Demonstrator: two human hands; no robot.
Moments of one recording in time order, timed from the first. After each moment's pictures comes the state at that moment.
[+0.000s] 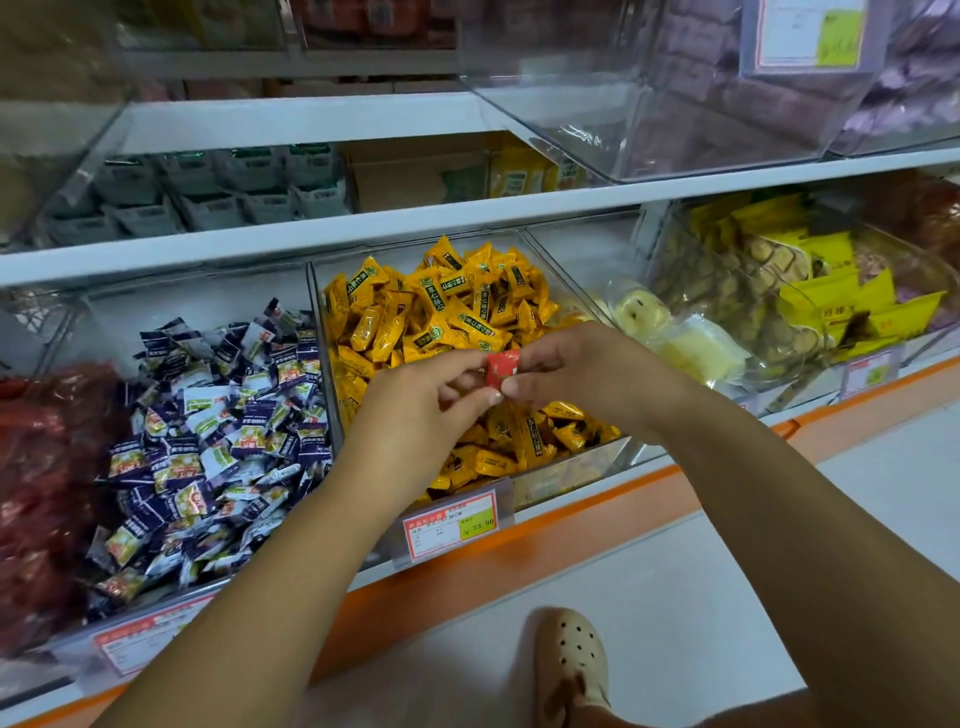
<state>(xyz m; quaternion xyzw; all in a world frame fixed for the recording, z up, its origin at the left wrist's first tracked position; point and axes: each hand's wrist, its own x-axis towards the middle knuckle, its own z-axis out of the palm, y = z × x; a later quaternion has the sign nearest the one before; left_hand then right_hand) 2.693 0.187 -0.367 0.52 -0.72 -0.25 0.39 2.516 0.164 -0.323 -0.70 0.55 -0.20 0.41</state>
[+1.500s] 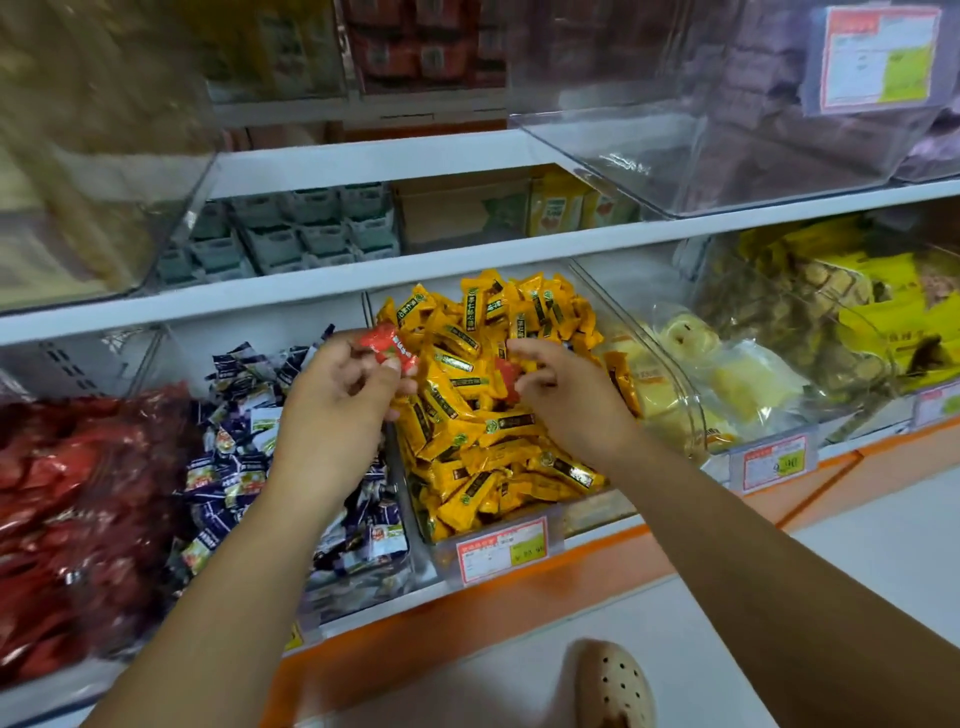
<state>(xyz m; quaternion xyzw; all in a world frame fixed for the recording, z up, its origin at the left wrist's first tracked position) 2.760 0.185 -0.351 0.56 -0.51 -0.35 0.55 2.563 0.136 -0.373 -0.68 0.56 -0.33 0.34</state>
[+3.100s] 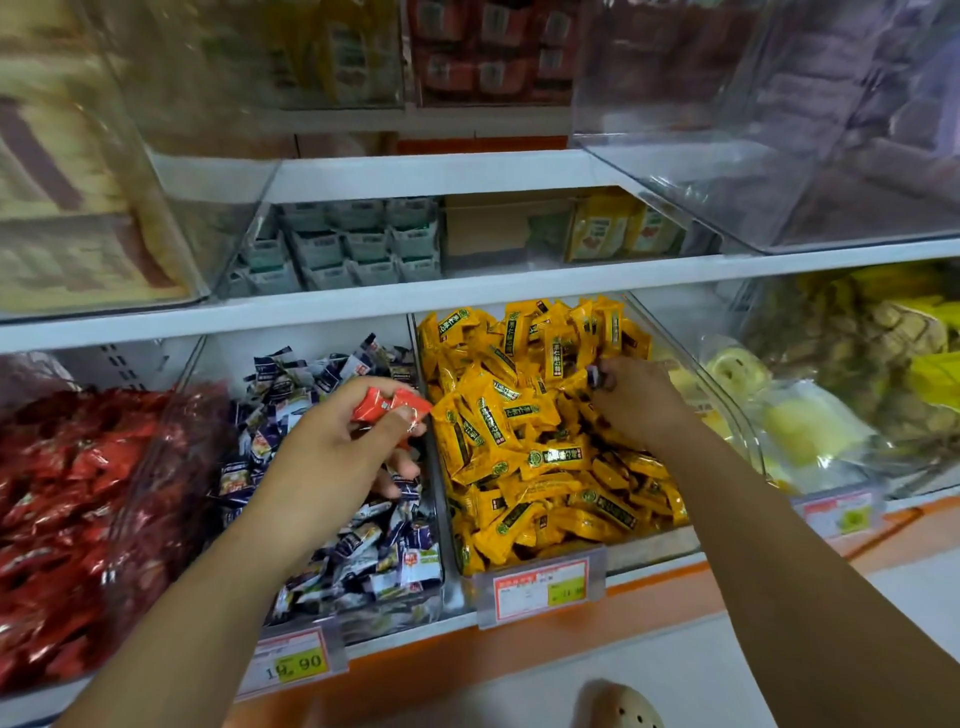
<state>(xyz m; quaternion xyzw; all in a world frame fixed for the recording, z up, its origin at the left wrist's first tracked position) 2.796 0.199 -0.353 0.58 -0.51 -0.42 0.47 2.544 0.071 -0.384 -0.70 0.68 -0.15 0.15</state>
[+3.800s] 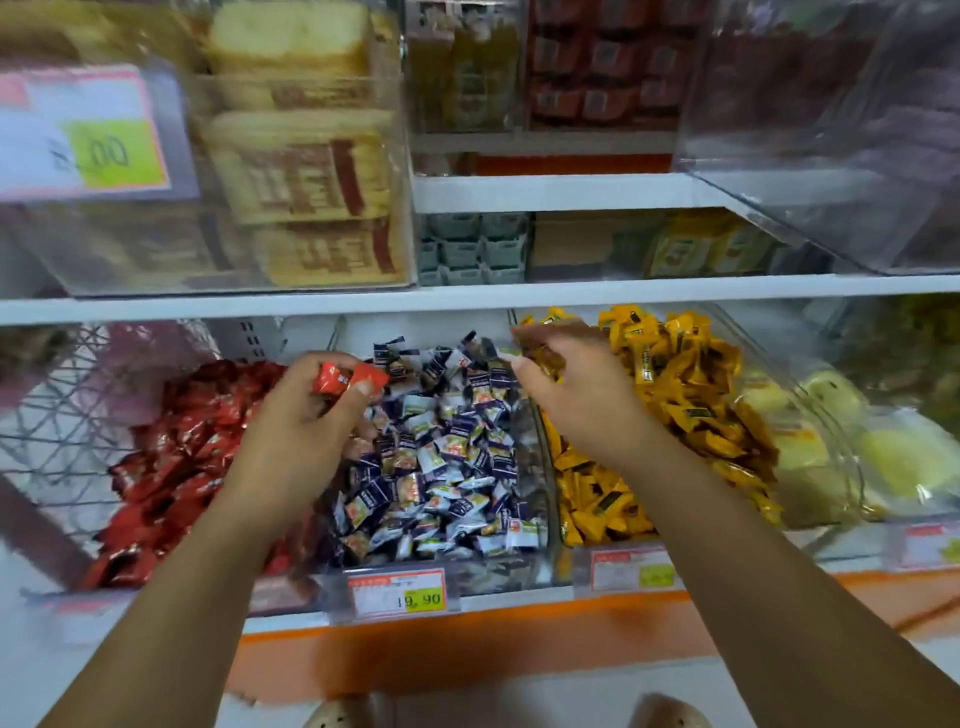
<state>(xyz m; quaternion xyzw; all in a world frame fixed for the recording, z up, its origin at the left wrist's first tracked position) 2.884 0.244 -0.343 0.66 -0.48 -0.23 0.53 2.670 0.140 -0.338 -0.80 0.46 -0.33 0.19</state>
